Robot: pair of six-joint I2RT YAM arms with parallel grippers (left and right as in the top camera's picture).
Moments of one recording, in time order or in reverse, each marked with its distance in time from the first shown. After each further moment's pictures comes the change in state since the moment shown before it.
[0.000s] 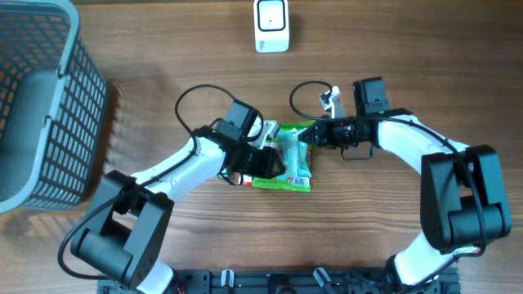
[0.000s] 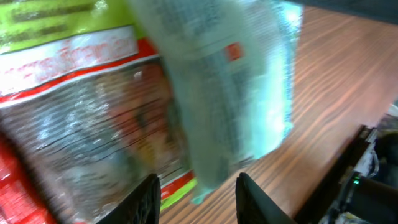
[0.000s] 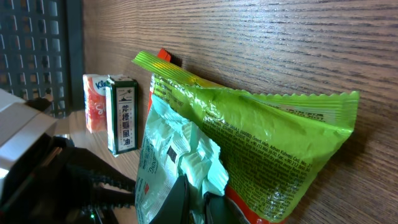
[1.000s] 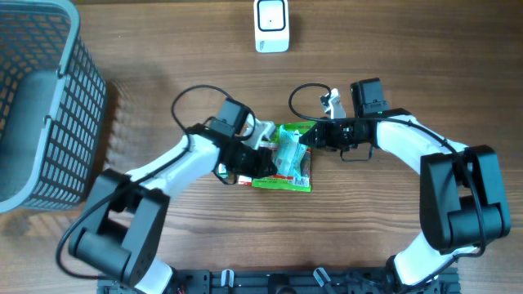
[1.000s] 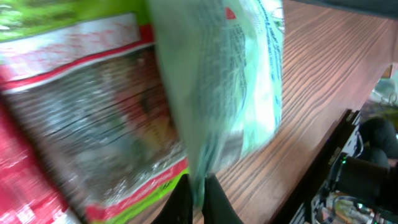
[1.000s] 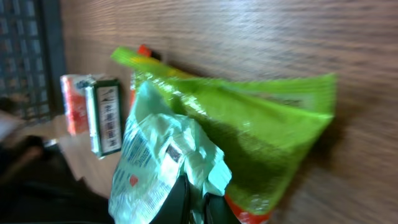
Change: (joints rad) left arm 0.064 -0.008 -0.004 -0.063 0.077 0.099; right arm 0.008 0.000 0.000 -0.029 0.072 0.011
